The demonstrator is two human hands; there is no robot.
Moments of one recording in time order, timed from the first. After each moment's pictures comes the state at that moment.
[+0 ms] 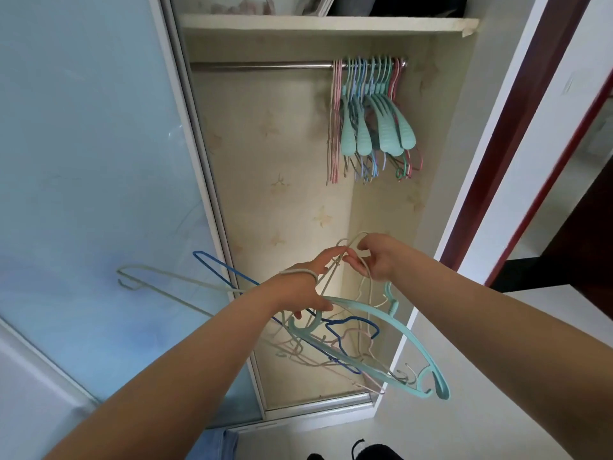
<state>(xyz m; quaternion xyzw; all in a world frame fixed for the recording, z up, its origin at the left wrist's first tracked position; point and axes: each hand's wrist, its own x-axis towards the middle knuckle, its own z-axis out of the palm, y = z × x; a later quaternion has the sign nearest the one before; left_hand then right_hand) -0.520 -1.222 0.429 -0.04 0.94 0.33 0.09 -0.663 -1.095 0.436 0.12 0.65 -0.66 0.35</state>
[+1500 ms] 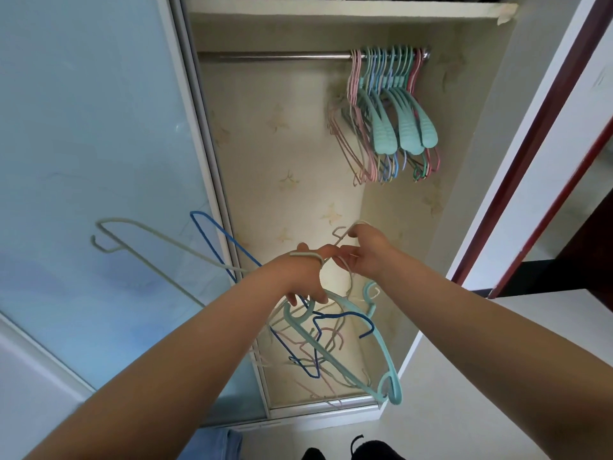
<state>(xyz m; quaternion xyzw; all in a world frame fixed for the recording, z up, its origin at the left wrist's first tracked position) -0.550 -1.248 0.448 -0.09 0.97 0.21 0.13 -0.664 -1.148 0.433 0.09 0.58 -0.74 0.32</state>
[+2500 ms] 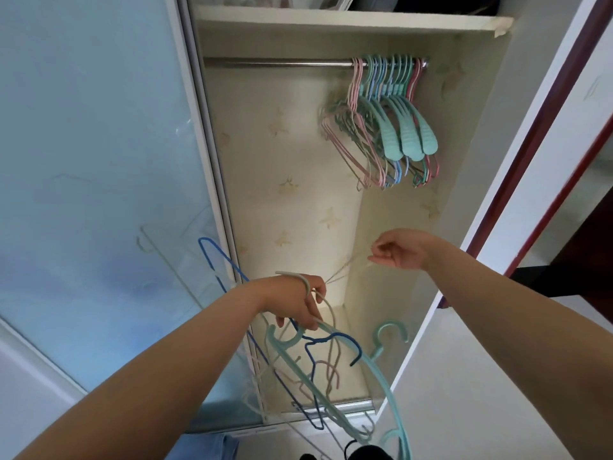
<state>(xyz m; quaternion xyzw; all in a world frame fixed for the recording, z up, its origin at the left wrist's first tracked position) -0.528 -1.268 0.427 -0.03 0.91 0.34 0.24 -0.719 -1.082 0.442 -0.01 0.65 -0.65 0.40</state>
